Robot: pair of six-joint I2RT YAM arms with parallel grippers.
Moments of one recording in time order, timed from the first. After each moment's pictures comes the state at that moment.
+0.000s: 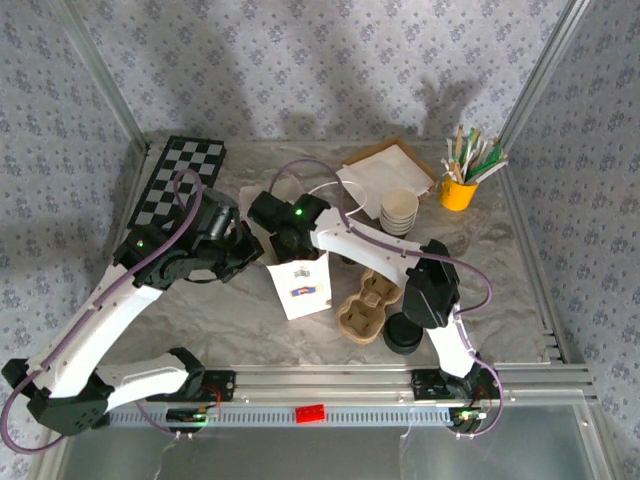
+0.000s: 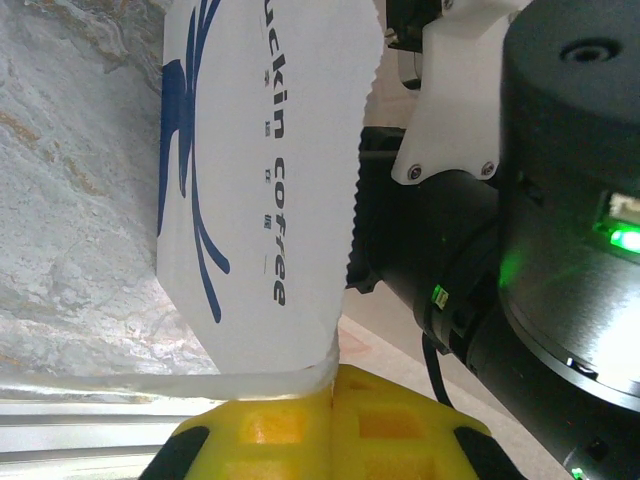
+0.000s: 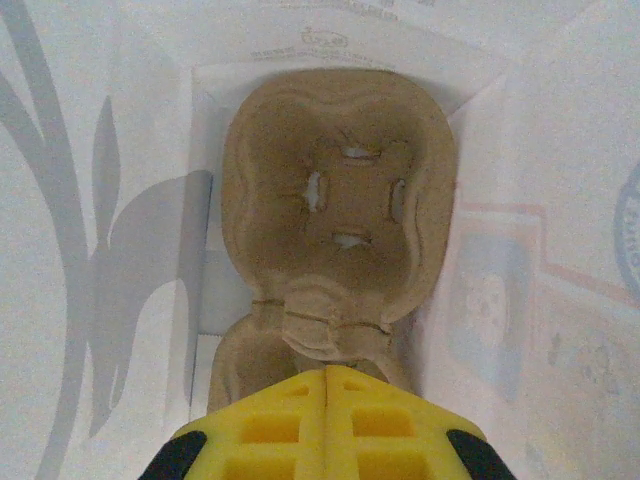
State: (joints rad) left arm -0.74 1.08 1.40 -1.19 0.04 -1.22; right arm 1.01 2.05 1.97 -1.17 0.27 0.52
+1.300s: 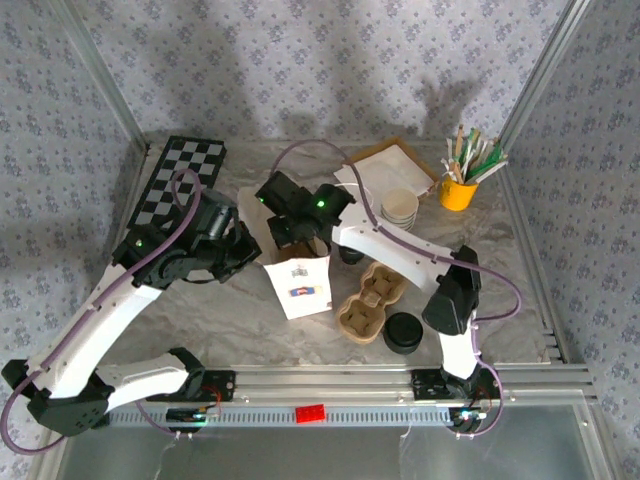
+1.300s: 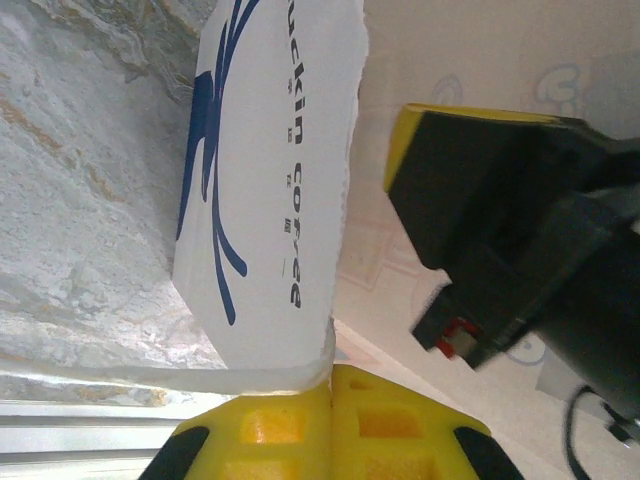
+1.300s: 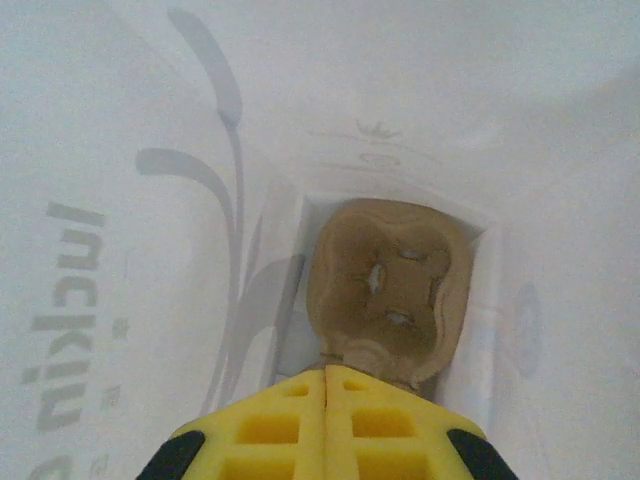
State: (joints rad) left arm -0.73 1.08 1.41 -1.22 0.01 -1.21; right arm 1.00 1.92 2.00 -1.07 0.23 0.45
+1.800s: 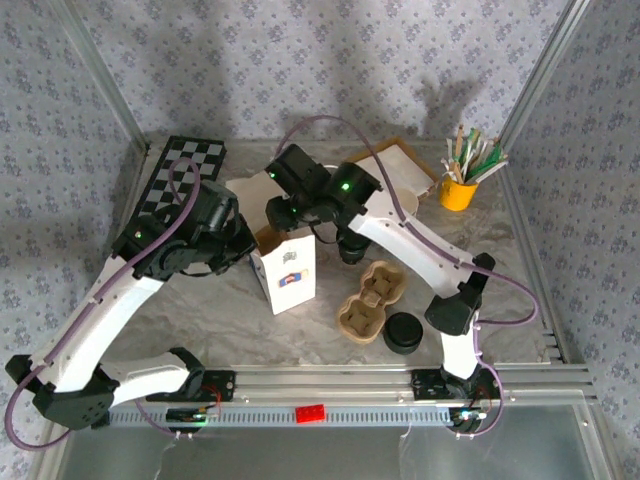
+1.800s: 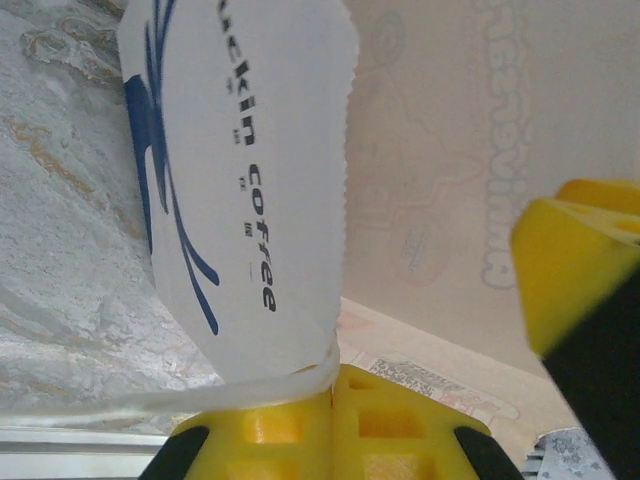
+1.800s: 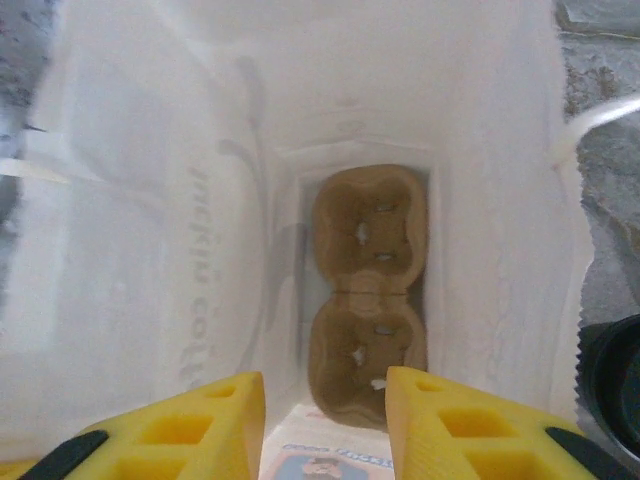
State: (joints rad) left arm -0.71 1.13 1.48 -1.25 -0.04 -1.16; right arm 0.97 1.91 2.26 -1.23 0.09 0.48
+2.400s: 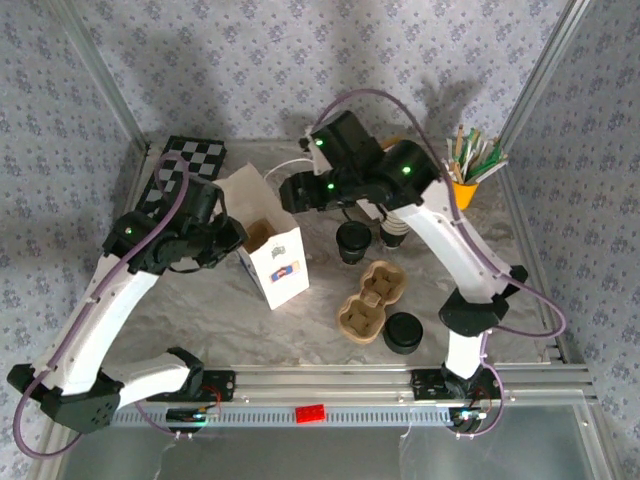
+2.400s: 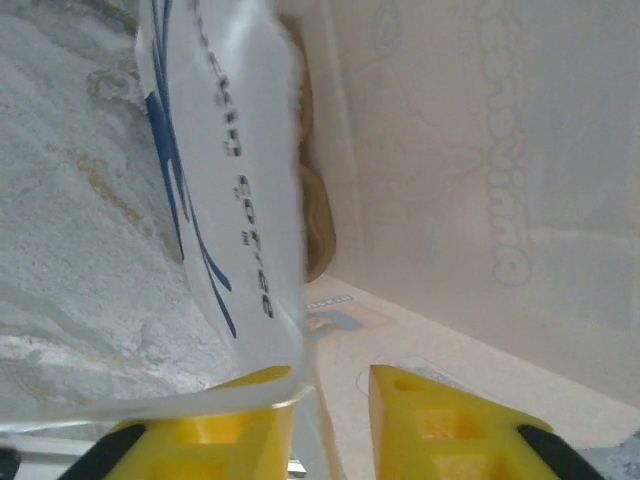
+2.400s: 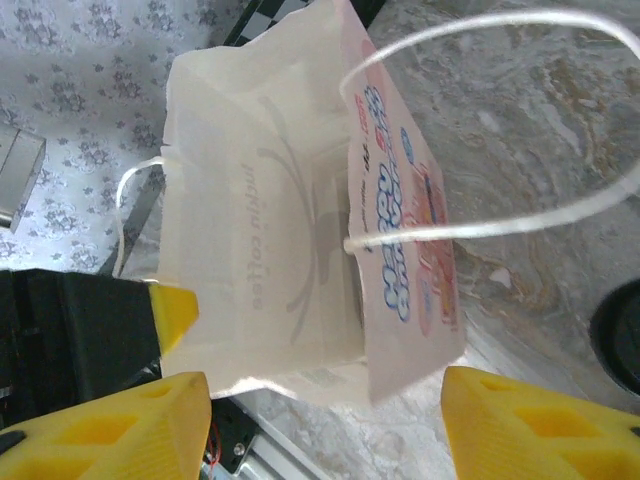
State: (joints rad) left arm -0.57 1.12 1.49 -1.30 -0.01 -1.07; right arm 0.86 1.80 2.43 -1.39 -0.09 0.53
